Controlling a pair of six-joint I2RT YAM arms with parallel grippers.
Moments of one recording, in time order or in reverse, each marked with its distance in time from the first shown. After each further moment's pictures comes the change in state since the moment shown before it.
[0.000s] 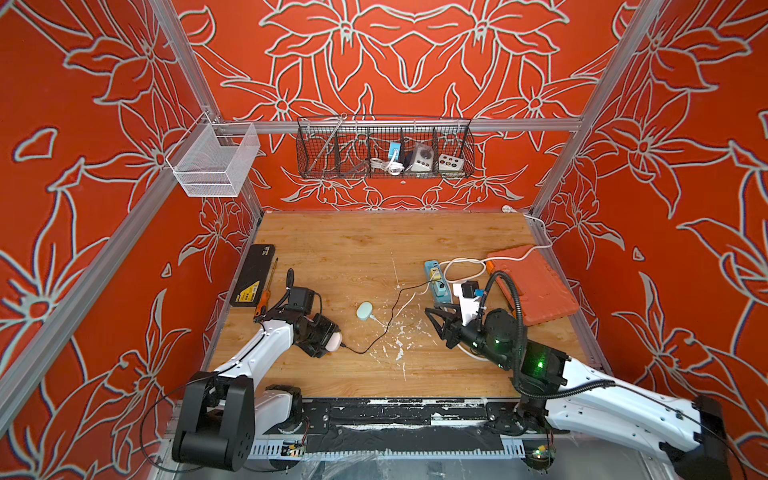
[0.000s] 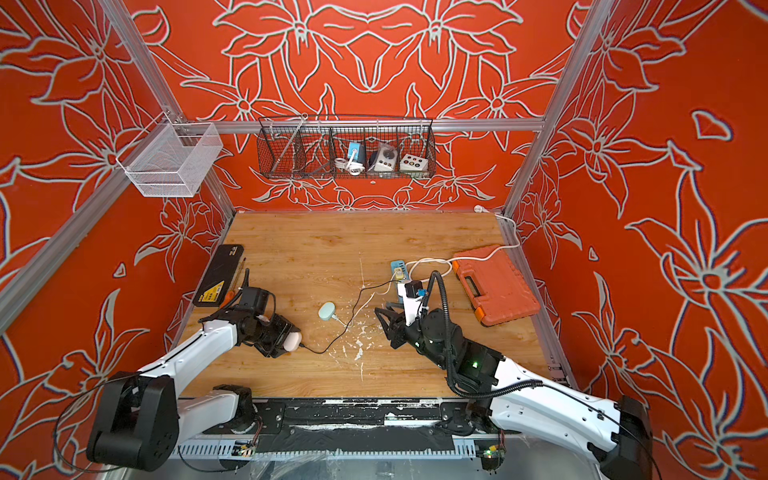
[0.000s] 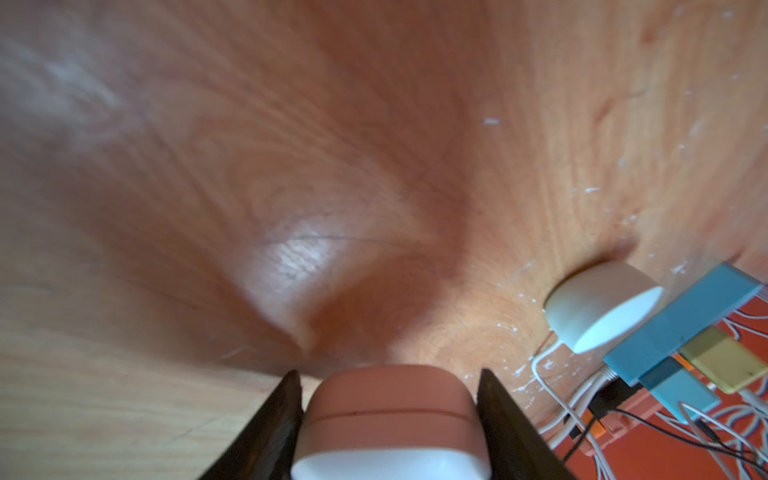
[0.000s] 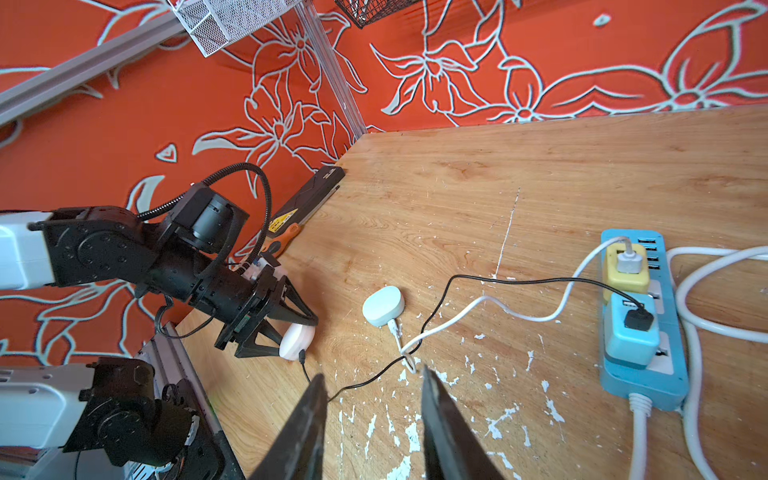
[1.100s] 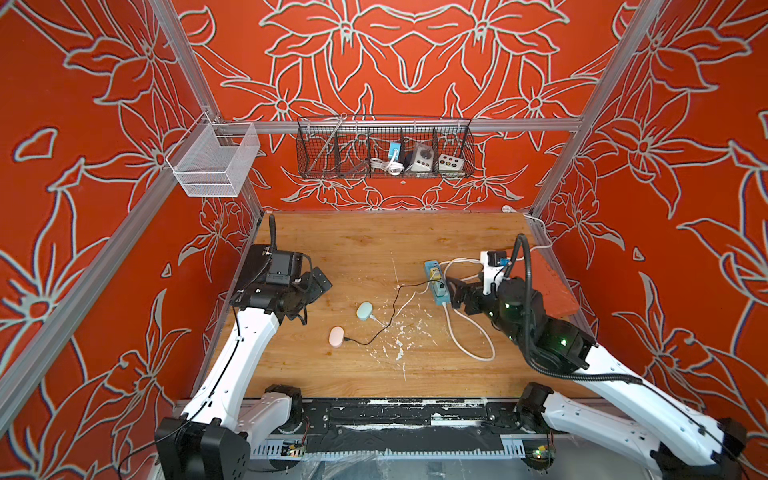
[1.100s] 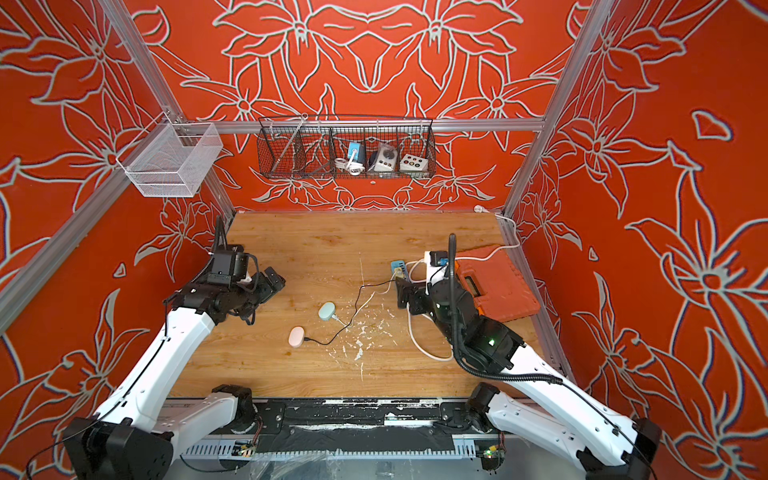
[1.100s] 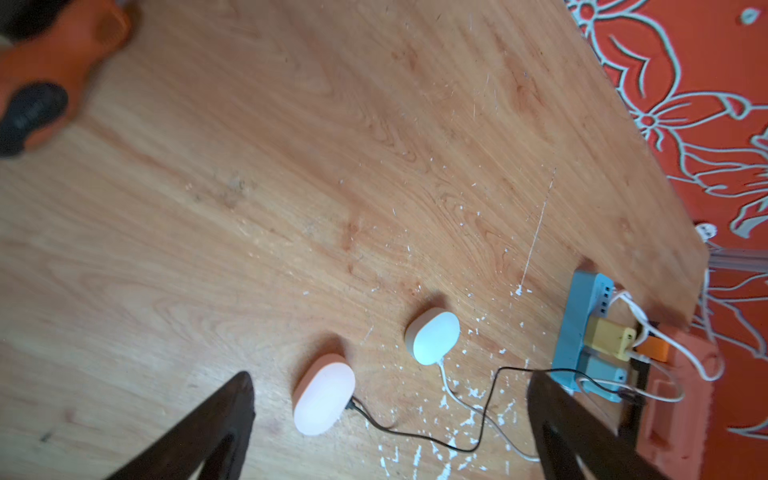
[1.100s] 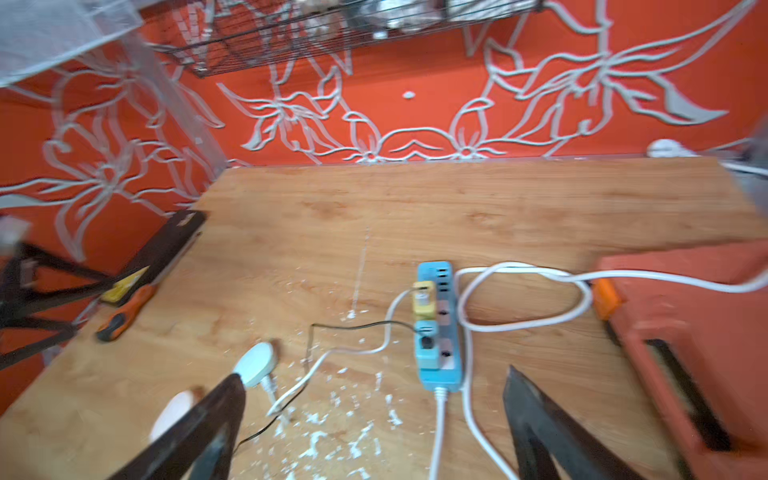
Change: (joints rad) left arm -0.011 -0.103 0.475 -0.224 -0.353 0.376; right arm -0.281 0.092 0.348 -0.440 0.207 -0.074
